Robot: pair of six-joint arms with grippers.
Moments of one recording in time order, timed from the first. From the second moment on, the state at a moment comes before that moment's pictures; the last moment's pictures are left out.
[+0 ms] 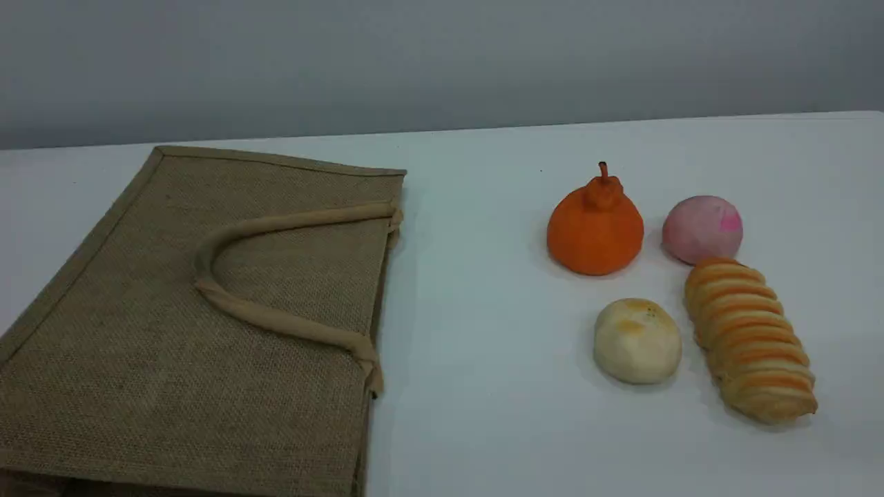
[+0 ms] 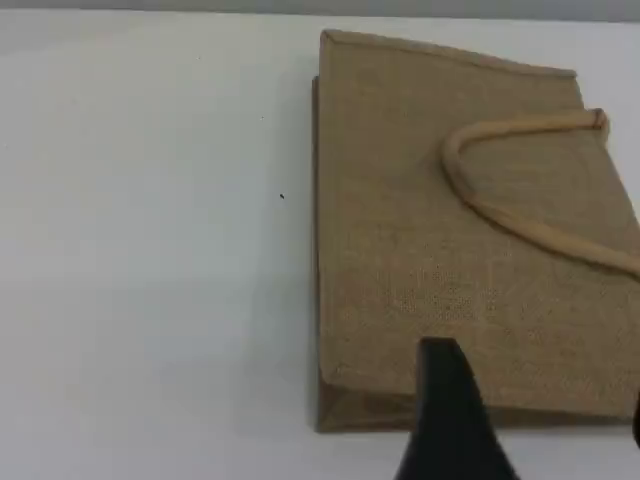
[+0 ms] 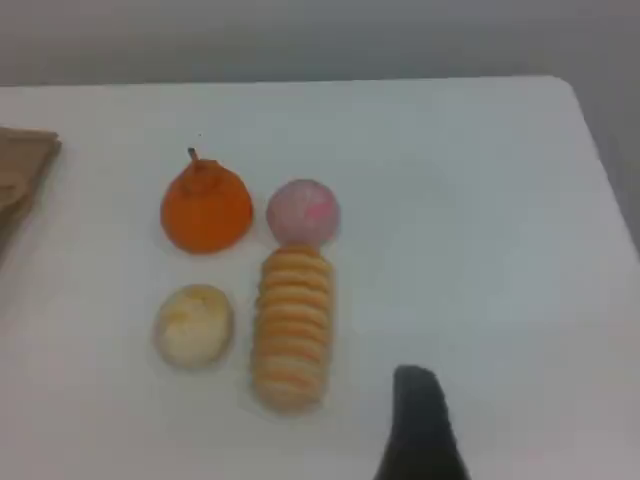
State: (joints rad) left arm -0.07 0.00 -0.51 0.02 1.09 -0.06; right arm -0.01 0.00 -0.51 0.03 1.07 0.02
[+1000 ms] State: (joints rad) left arm -0.07 0.94 -0.77 -0.04 0.72 -0.09; right arm -0.01 0.74 -0.54 0.31 0.53 -0.17
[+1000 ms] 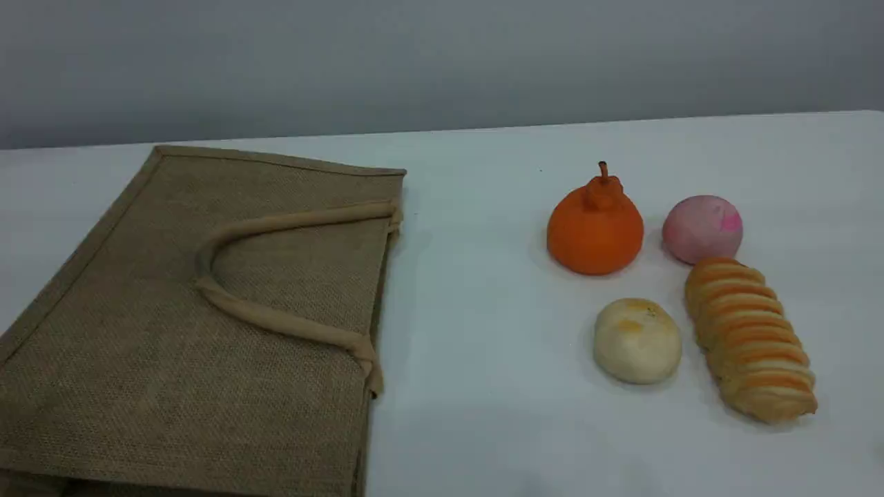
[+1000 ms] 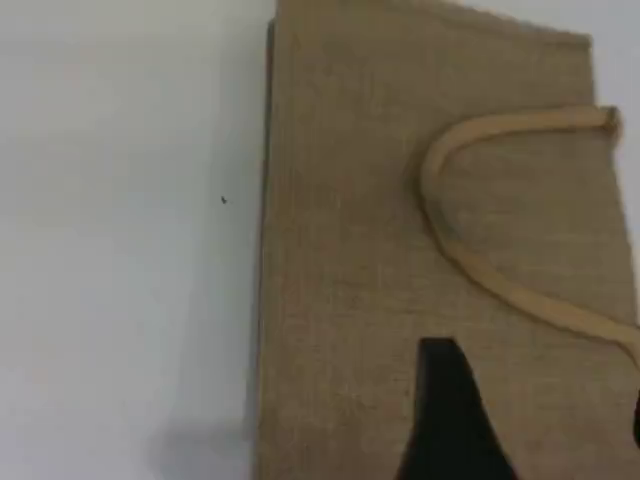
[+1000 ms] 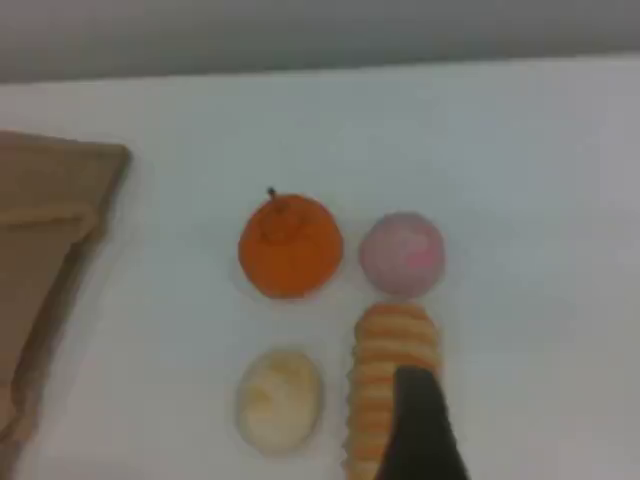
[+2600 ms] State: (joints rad) left arm -0.15 2.10 -1.24 -0.13 0.44 -0.14; right arm -0.01 1.59 -0.72 1.03 0.26 -0.80
